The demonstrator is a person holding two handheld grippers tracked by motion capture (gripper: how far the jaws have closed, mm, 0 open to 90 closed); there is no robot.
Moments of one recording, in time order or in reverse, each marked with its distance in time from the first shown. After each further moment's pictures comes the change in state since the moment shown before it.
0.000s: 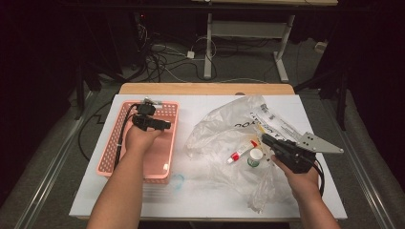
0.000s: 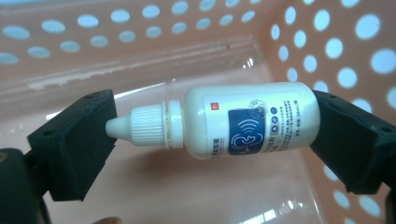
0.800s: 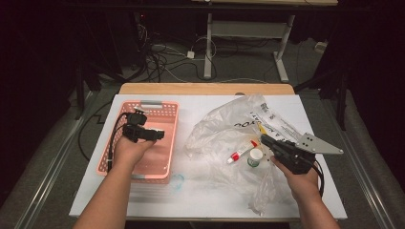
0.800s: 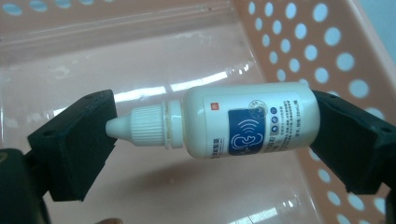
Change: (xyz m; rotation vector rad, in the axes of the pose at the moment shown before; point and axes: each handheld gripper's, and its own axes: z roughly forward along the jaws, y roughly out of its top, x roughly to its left) left arm -0.009 -0.041 -0.044 -0.039 -0.023 0.022; right arm 0.004 0.002 -0.001 -0.003 0.007 -0.010
